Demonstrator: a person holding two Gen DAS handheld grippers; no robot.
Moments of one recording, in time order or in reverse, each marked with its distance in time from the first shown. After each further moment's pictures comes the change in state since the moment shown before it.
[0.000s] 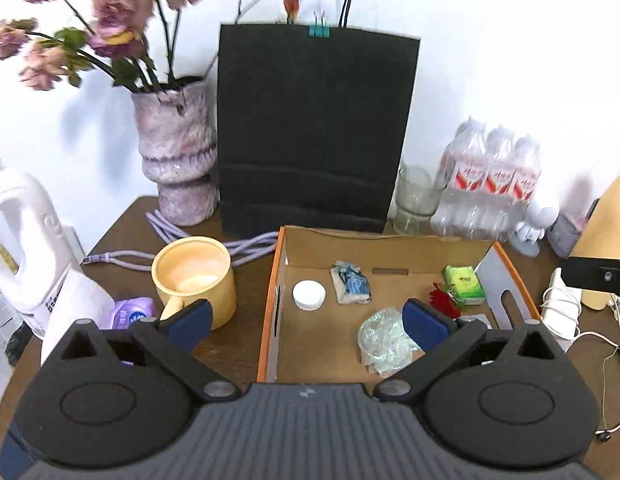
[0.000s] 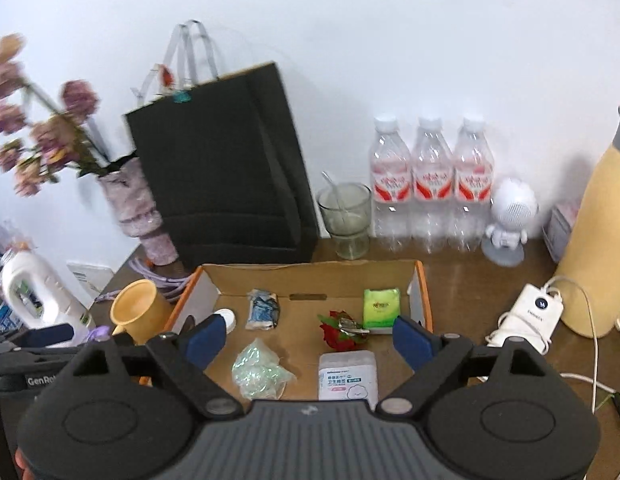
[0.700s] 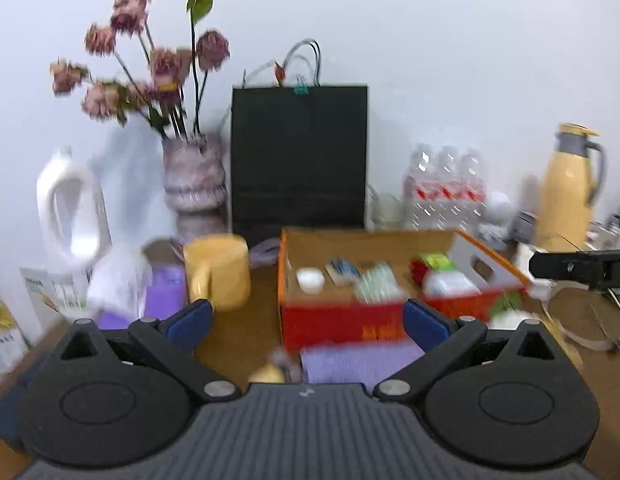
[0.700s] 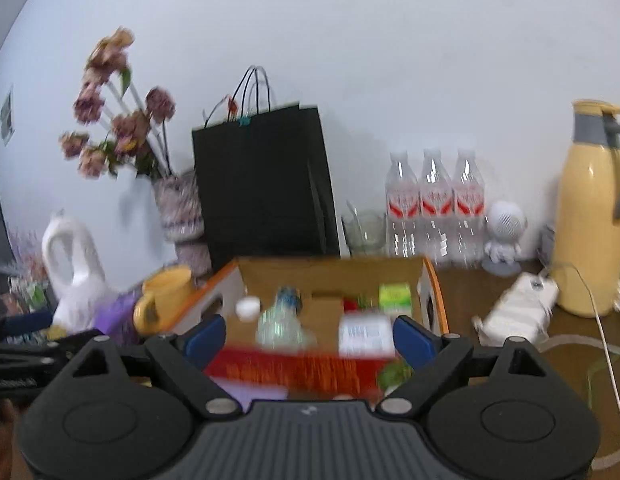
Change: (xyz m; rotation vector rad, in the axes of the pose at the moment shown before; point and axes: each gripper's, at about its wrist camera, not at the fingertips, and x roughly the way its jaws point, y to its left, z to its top) left arm -0.088 0.029 -0.161 0.081 -0.290 -0.058; right arm -0.051 0.016 -0.162 -0.074 -0.288 0.032
